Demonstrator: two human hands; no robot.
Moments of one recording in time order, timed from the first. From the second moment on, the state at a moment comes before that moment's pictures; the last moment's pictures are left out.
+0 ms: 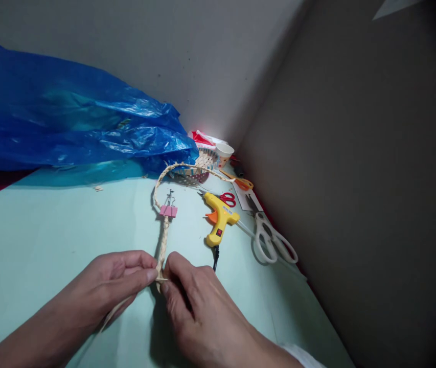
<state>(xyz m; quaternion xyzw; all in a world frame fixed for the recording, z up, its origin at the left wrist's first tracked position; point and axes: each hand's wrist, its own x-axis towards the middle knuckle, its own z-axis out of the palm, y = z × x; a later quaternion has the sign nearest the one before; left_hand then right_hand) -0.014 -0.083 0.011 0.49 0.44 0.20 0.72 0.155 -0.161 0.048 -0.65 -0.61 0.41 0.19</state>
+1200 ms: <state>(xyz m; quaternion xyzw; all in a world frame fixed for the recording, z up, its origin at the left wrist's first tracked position) -0.008 -0.096 -0.001 0.59 0.42 0.30 0.62 0.092 -0.167 0.055 -0.75 -0.65 0.11 0.03</state>
